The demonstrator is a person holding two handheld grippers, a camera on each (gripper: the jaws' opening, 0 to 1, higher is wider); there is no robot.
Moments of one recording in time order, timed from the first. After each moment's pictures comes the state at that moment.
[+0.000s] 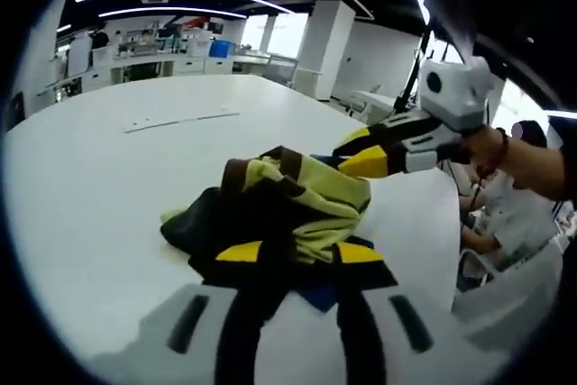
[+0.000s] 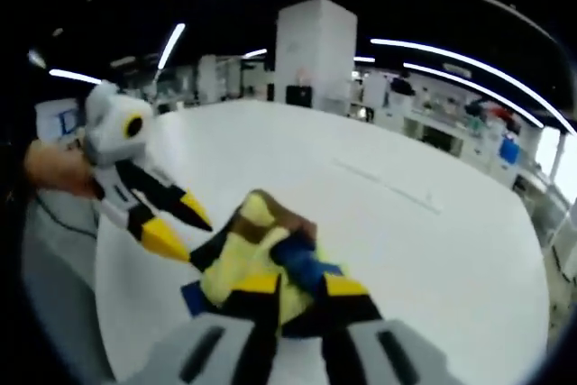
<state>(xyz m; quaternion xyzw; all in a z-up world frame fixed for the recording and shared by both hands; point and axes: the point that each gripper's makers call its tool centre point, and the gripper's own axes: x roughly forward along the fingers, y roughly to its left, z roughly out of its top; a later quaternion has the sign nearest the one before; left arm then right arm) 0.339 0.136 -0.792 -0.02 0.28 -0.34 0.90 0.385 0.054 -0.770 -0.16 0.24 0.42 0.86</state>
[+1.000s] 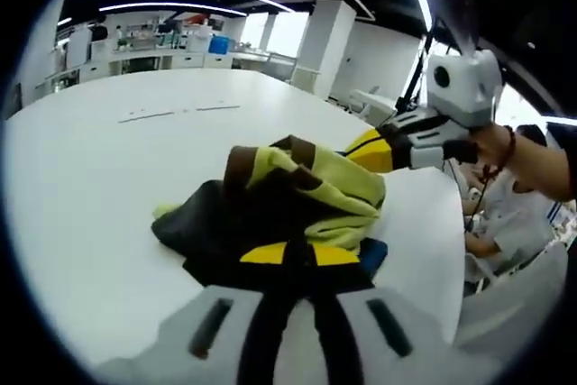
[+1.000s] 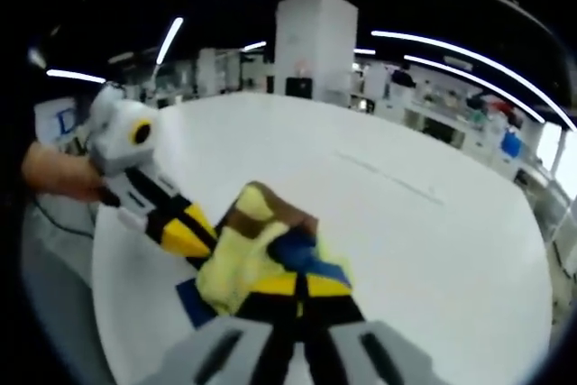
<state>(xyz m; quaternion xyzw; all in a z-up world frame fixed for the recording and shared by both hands) 0.352 0.135 -0.804 -0.06 0.28 -0.36 0.89 0.393 0.056 -0.780 -0.15 0.26 0.41 0.86</state>
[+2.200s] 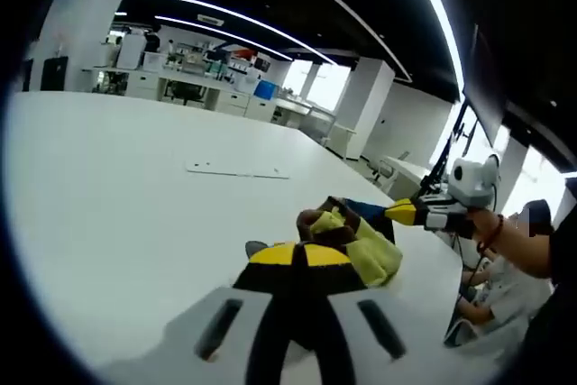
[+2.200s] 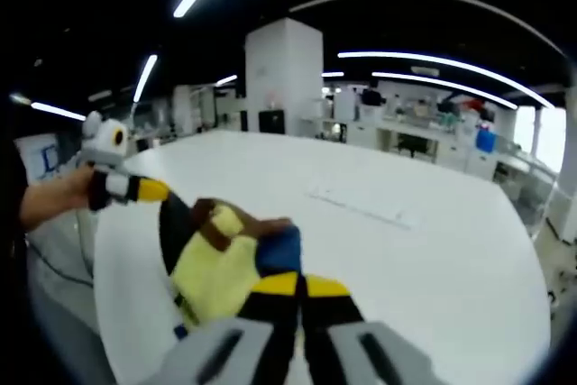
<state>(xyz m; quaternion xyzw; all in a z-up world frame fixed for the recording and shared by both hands) 0.386 0.241 -0.699 -0.15 0.19 -0.24 0.94 0.426 0.037 -0.714 -0.07 0.21 0.37 0.90</state>
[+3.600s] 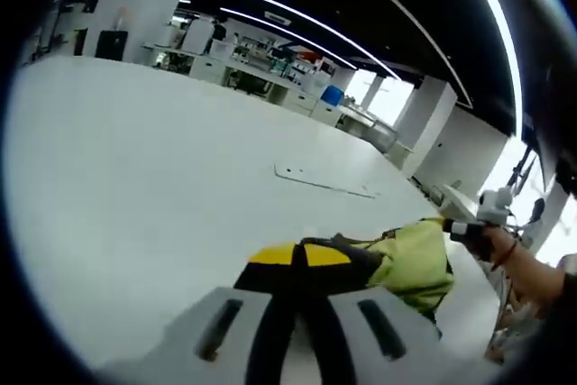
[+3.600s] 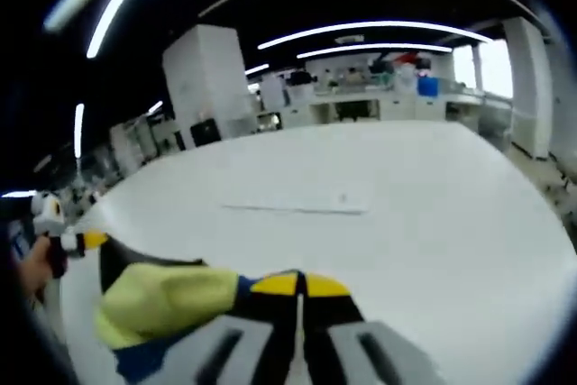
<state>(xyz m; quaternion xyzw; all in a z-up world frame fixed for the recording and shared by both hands) 0.467 0.339 -0.764 -0.20 0.23 -0.11 0.95 0.565 0.025 -0.785 0.05 0.28 0.23 0.93</state>
